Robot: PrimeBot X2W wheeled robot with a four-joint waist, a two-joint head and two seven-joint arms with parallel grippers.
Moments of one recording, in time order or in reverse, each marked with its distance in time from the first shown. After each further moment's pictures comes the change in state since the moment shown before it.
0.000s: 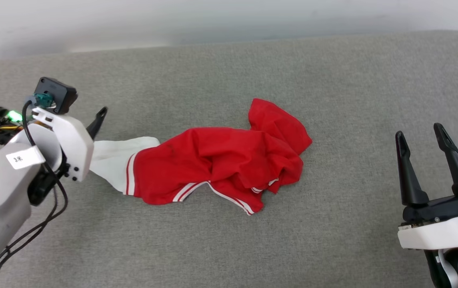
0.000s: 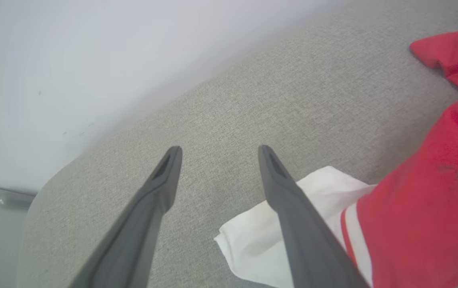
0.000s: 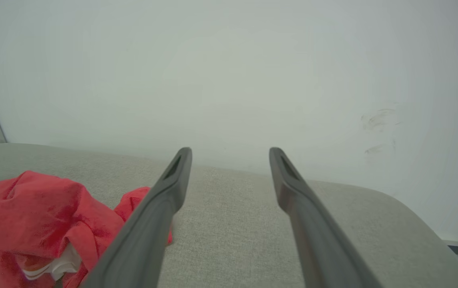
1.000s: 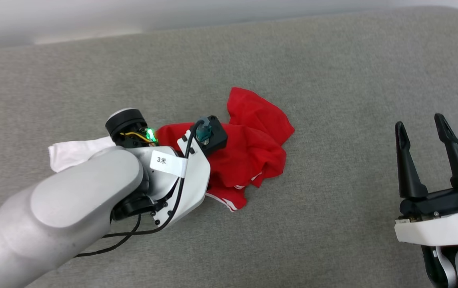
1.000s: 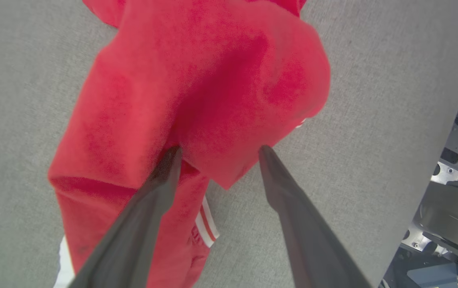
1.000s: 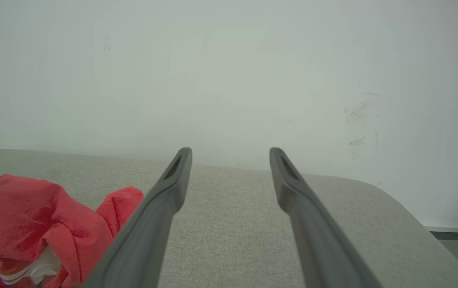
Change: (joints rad) left arm -0.110 -0.091 -0.140 -0.526 -0.013 -0.143 0.716; right arm -0.017 0.027 -0.002 -0.032 0.004 0.000 -0.009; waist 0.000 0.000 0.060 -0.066
